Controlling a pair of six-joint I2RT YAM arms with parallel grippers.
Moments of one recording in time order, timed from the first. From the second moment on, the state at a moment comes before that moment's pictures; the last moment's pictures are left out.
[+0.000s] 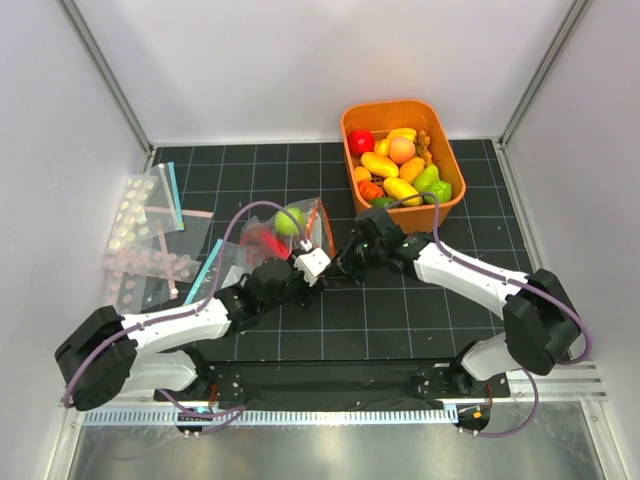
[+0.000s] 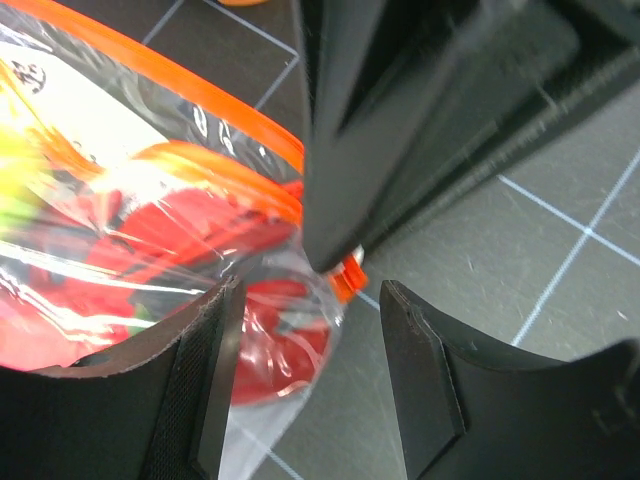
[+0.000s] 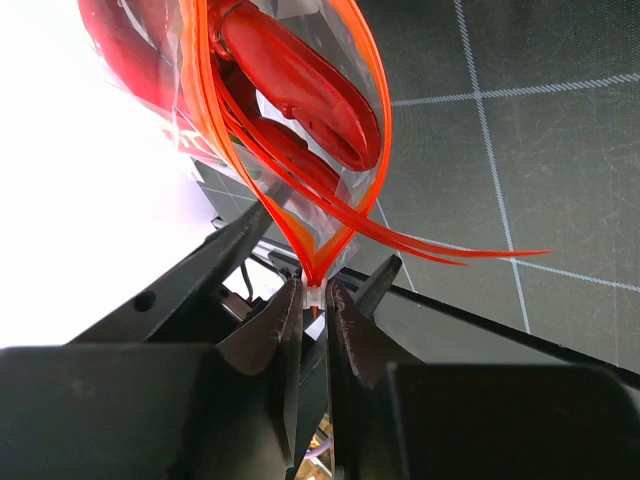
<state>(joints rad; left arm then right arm) -0.92 1.19 0.50 0.24 -0.06 0.11 0.71 1.45 0.95 -0.33 -0.32 1.36</state>
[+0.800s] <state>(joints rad) -0.92 1.17 0.53 0.27 -0.02 0.08 0.64 1.46 0.99 -0.34 -0.41 1.35</state>
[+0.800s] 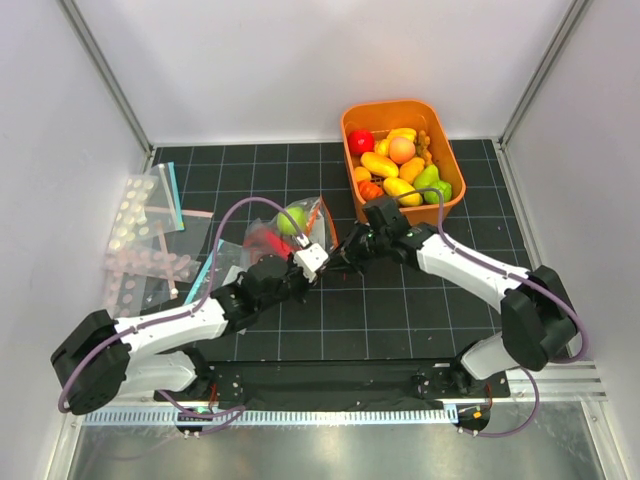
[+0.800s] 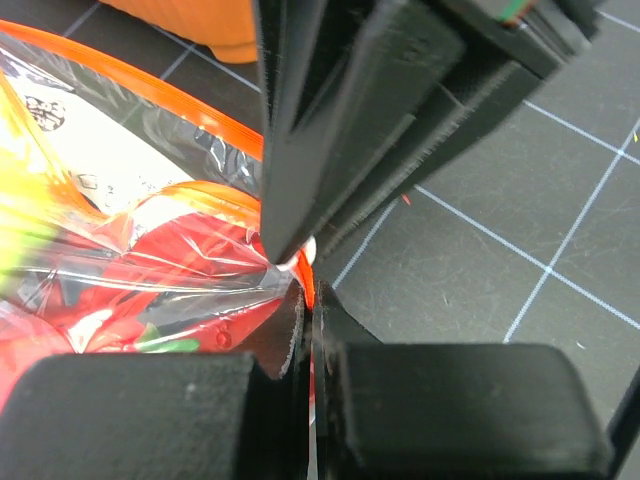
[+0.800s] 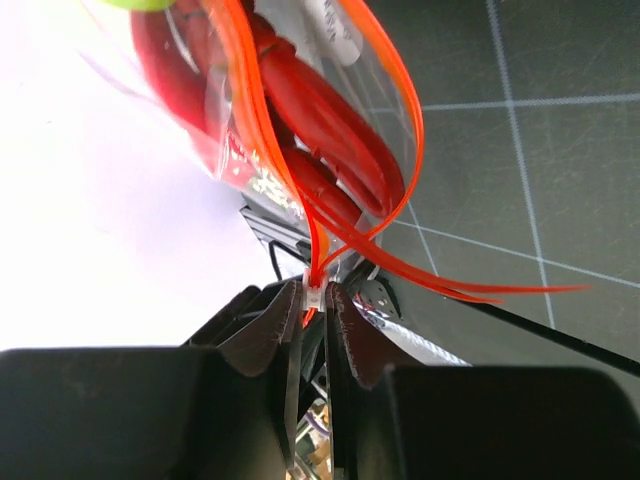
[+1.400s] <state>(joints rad) -0.96 1.14 0.54 0.20 -0.01 0.08 0.62 1.54 1.09 -0.50 -0.38 1.26</state>
